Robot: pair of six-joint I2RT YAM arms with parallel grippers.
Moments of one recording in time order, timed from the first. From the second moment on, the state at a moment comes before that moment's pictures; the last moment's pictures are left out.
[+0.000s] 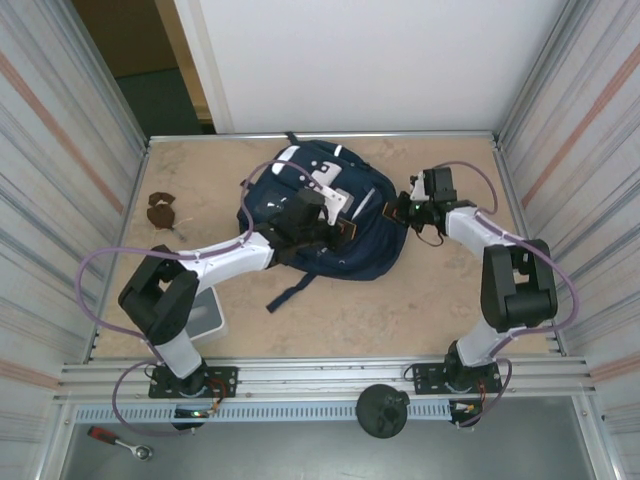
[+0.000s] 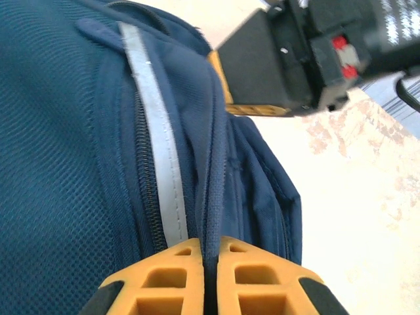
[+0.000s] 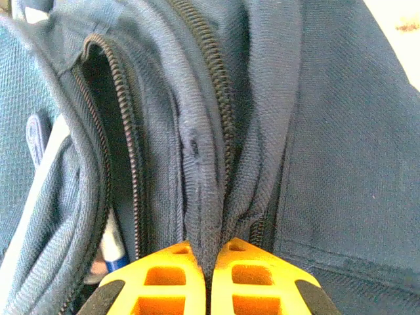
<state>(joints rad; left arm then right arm) -0.79 1.70 1.13 0.04 0.22 -0.25 0.14 1.67 1.07 -0.27 -0.50 0.62</state>
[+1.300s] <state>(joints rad) -0.65 1.76 1.11 -0.17 0.26 1.17 0.12 1.64 1.16 -0.48 -0.44 0.45</state>
